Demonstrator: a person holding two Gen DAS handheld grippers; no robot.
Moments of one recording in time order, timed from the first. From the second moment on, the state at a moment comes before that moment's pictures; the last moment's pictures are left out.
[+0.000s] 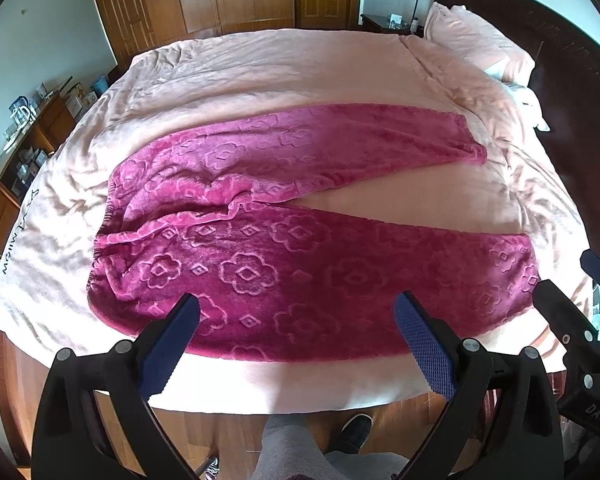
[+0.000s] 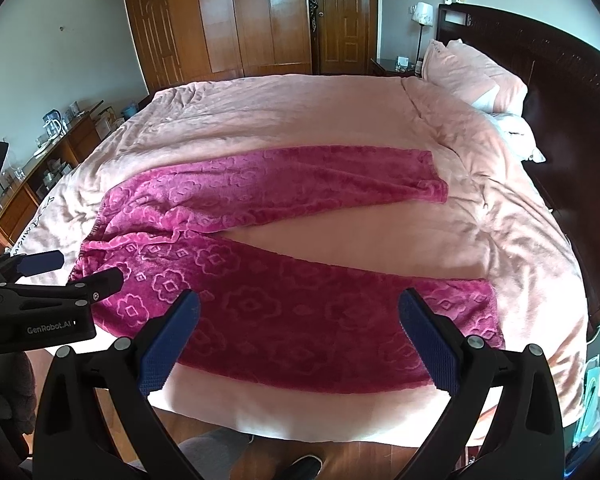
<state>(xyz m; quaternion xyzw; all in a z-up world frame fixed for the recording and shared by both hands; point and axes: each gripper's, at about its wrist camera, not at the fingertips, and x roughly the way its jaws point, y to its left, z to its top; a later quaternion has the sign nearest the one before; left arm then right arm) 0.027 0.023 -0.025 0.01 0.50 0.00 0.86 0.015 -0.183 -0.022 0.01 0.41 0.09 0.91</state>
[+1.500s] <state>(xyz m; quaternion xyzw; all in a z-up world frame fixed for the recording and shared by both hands) 0.170 0.126 -0.065 0.00 0.54 0.05 0.84 0.146 -0.162 -0.055 0.03 0.47 0.03 0.88</state>
